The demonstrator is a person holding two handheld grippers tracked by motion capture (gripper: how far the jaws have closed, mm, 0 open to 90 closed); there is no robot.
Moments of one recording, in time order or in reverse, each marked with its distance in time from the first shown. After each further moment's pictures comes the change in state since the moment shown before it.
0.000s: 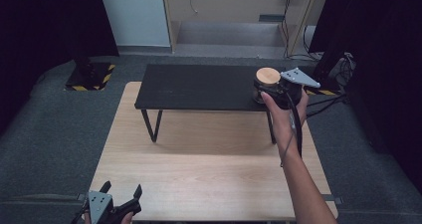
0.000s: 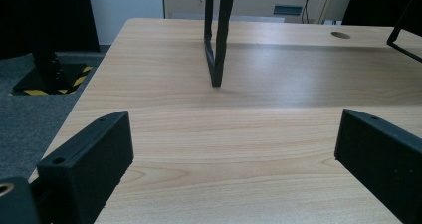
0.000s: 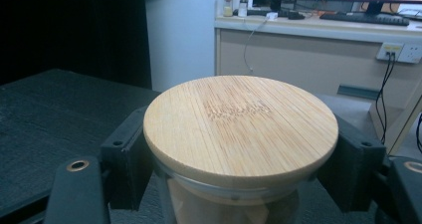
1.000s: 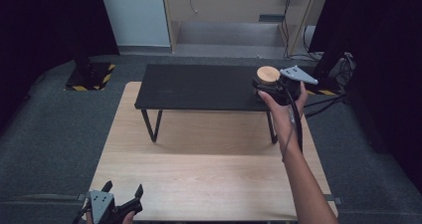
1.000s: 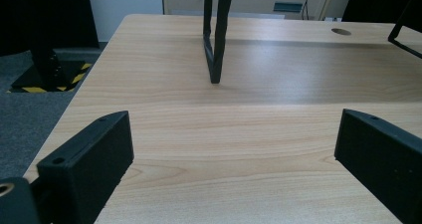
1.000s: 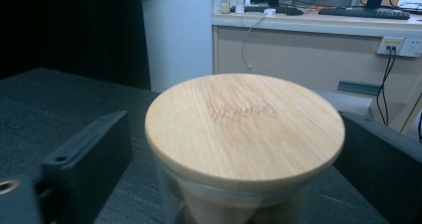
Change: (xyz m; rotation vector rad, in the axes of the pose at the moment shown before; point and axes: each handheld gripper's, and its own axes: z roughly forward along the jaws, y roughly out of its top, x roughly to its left) left arm -0.001 -0.001 0.002 0.009 -0.003 -0.001; right arm -0.009 -0.007 0.016 0.001 -0.005 0.010
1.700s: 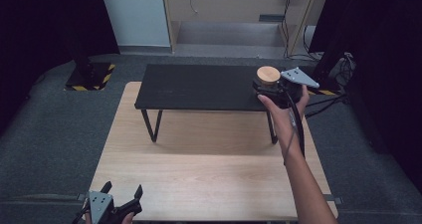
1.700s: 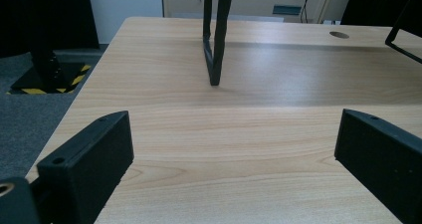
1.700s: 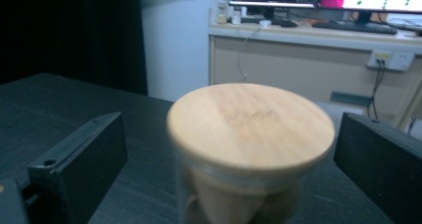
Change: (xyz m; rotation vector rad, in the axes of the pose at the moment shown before) left arm 0.001 -0.001 -0.003 -0.009 -0.003 -0.005; right arm 0.008 -0.006 -0.014 -0.046 -0.008 -0.026
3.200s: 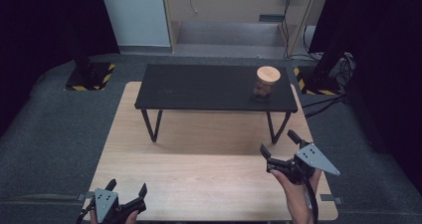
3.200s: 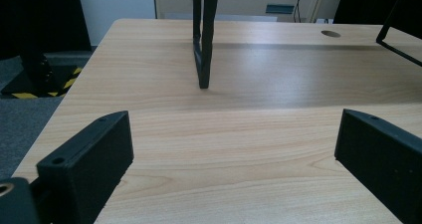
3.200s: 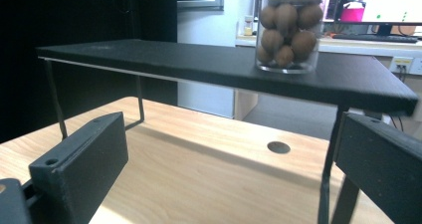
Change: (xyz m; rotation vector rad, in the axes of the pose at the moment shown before) left arm -0.005 0.004 0.009 0.001 -0.021 0.017; right arm 0.030 -0.127 -0.144 -0.105 0.080 0.001
